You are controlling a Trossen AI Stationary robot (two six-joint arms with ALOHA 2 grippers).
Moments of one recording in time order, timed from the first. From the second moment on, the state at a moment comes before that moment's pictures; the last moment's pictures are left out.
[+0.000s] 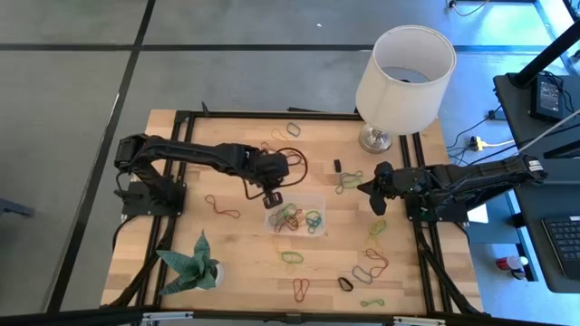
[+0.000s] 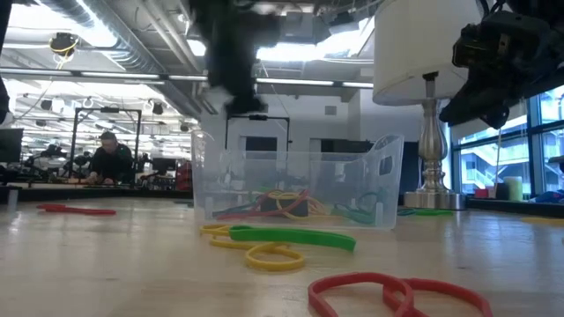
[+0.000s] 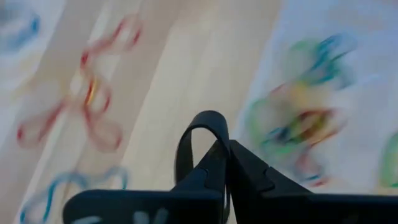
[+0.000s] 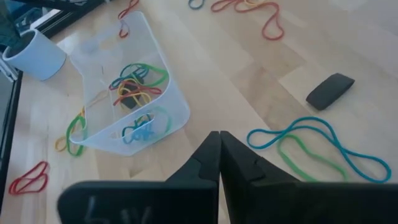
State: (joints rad) left arm 0.03 1.63 1.33 -0.77 -0.11 -0.29; right arm 0.13 0.63 0.40 -0.39 0.26 0.62
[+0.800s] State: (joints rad) left arm -0.06 1.87 1.40 -0.74 -0.01 -0.42; right arm 0.13 0.63 0.40 -0.39 0.23 0.65
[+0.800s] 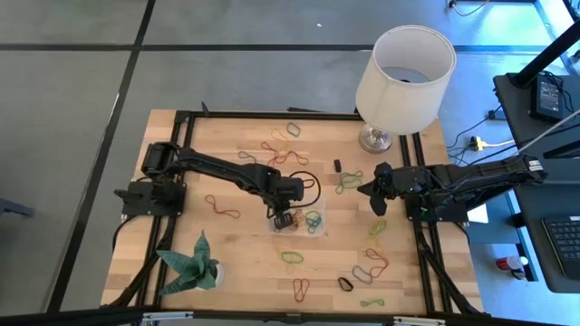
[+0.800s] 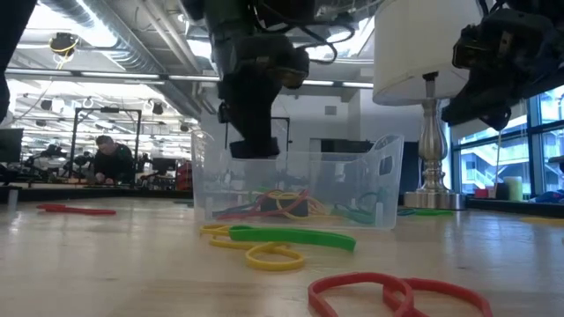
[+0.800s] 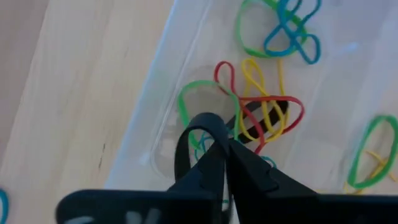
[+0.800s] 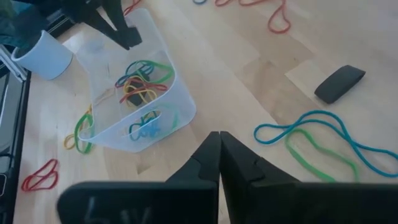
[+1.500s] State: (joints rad) left arm -0.01 1.70 1.40 -0.80 0.00 -0.30; right arm 0.13 0.63 0.40 -0.39 0.21 0.67
